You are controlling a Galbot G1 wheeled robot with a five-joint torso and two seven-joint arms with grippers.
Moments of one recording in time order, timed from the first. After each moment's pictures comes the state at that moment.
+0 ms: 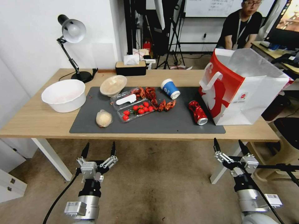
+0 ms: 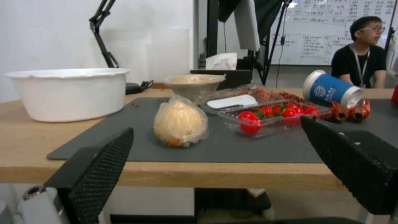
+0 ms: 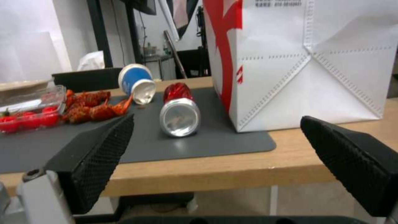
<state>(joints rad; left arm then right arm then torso) 1.82 -1.52 -0.50 -2.14 -0.10 -0.32 -0.01 -1.78 1.17 0.59 2.06 0.44 0.36 0.11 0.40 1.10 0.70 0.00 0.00</state>
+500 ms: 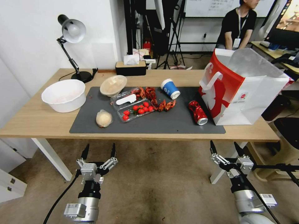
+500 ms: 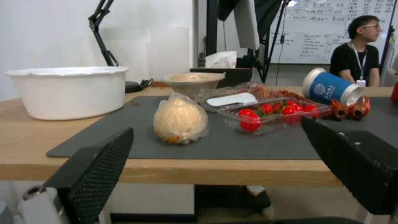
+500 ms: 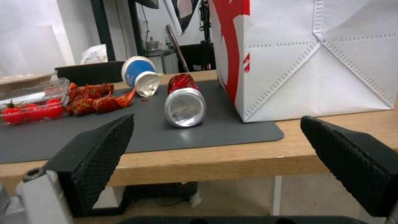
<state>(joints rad) 1.83 -1.53 -0.51 -2.14 -0.10 -0.32 -0.01 -1.77 1.17 0.57 2.05 0.44 0.35 0.10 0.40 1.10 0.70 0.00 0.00</state>
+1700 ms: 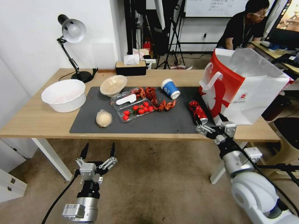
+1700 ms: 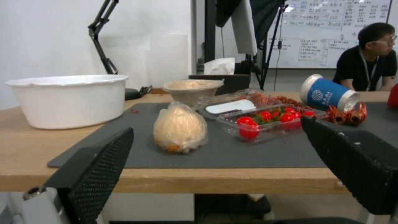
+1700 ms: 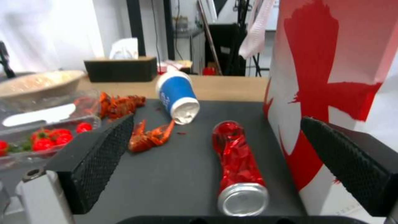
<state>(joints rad) 1.83 -1.52 -0.51 -2.15 -0.10 -0.34 0.00 -1.41 0.97 0.48 2.22 0.57 -0.21 0.25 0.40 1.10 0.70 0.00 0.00</state>
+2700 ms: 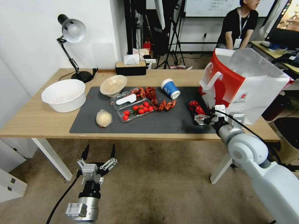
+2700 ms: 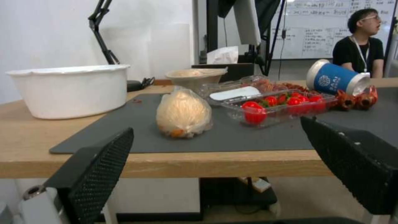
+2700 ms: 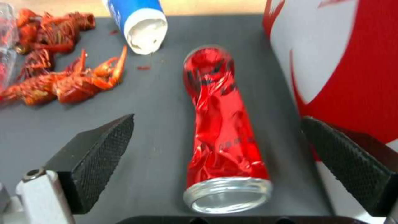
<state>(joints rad) 1.81 -1.53 -0.52 -2.10 -0.07 -0.34 -0.01 -1.02 0.91 0.30 1.98 0.88 -0.60 0.43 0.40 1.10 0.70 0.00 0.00</state>
